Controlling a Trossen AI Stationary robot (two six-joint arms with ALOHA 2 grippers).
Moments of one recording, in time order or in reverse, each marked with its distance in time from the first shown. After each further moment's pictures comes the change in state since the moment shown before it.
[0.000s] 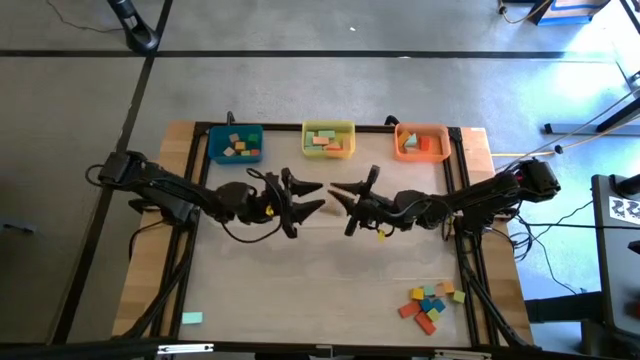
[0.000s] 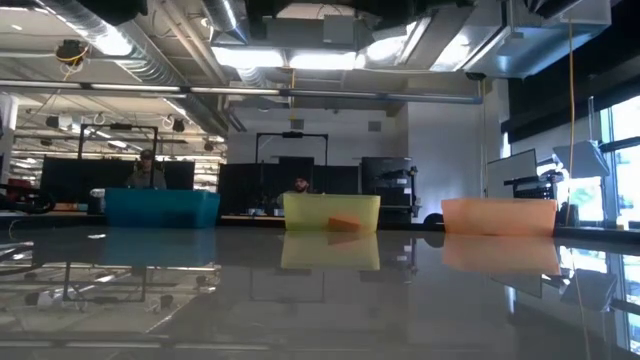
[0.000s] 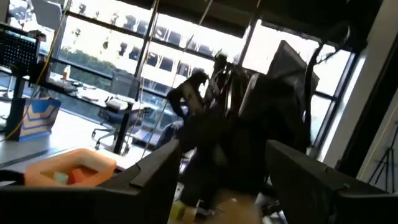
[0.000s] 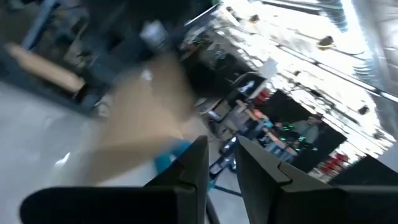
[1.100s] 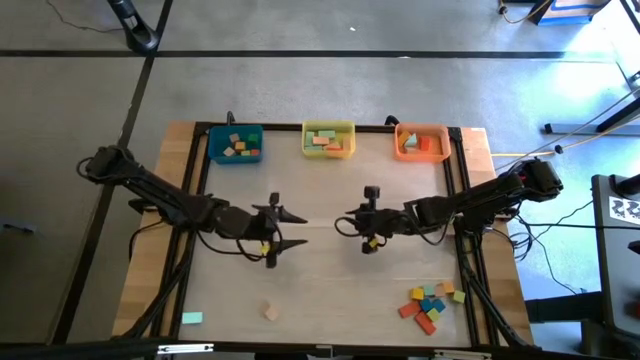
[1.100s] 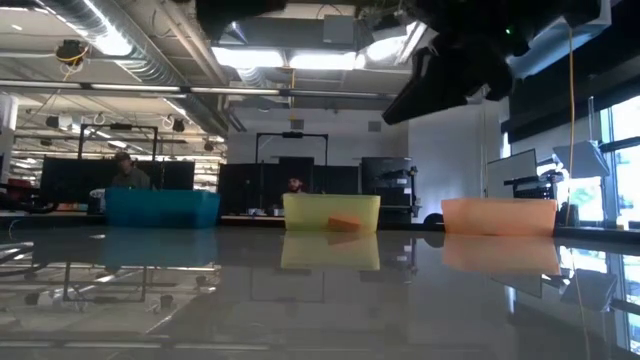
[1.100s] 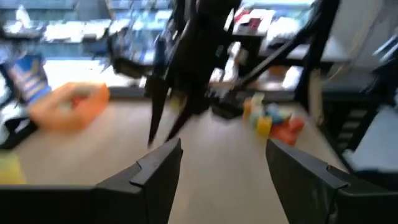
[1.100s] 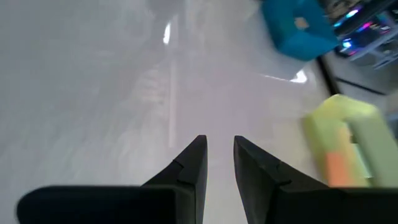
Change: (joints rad) left arm -0.188 -0.158 -0.002 -0.637 -0.032 0.139; right arm 0.032 -0.021 0.003 -0.809 -0.137 0.570
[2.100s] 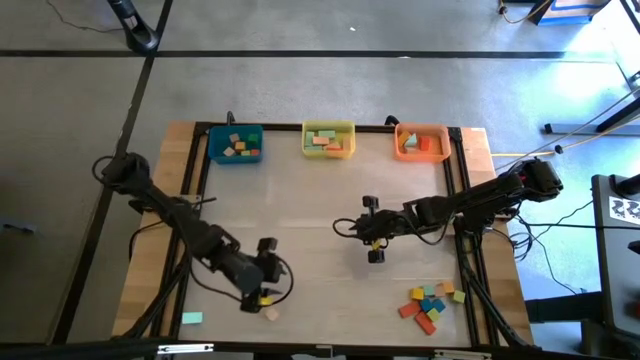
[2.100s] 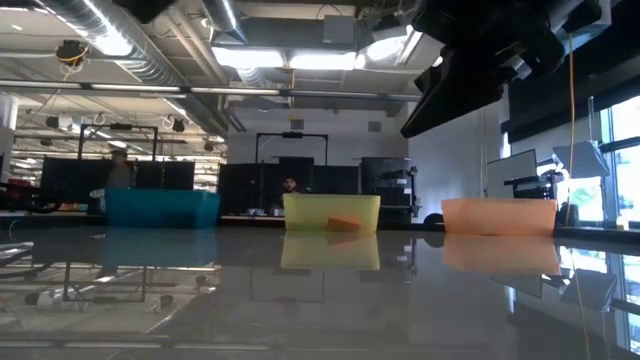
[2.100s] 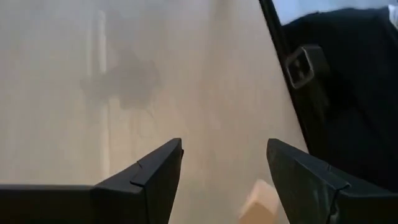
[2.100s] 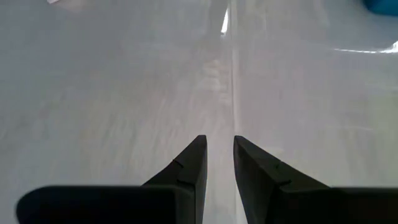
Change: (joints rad) left arm -0.267 0.216 0.375 -0.810 0.162 -0.323; right arm 0.000 0.001 0.001 -0.076 -0.260 0.176
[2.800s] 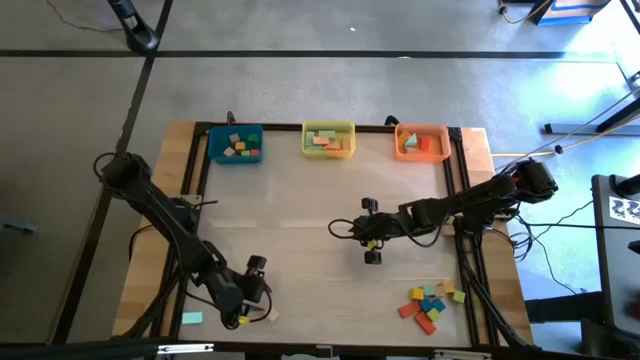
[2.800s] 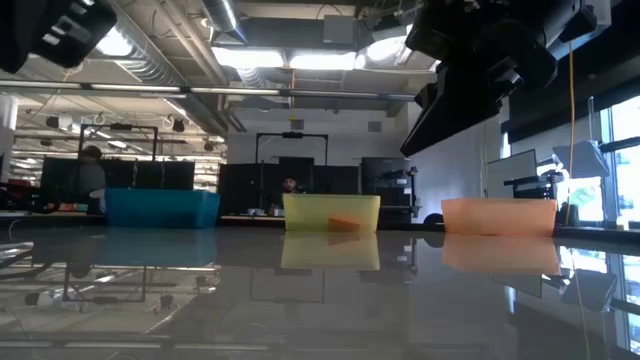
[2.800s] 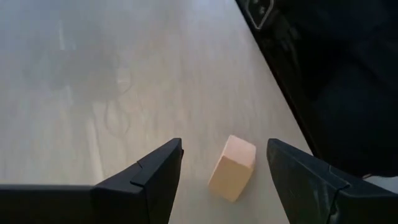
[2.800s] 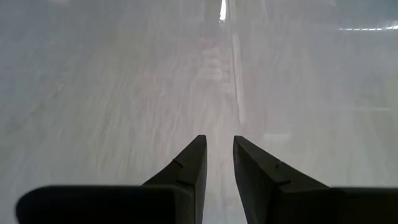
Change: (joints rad) left arm -0.155 0.003 -0.240 0.253 -0.026 0.019; right arm 0.000 0.052 0.000 0.007 0.000 0.079
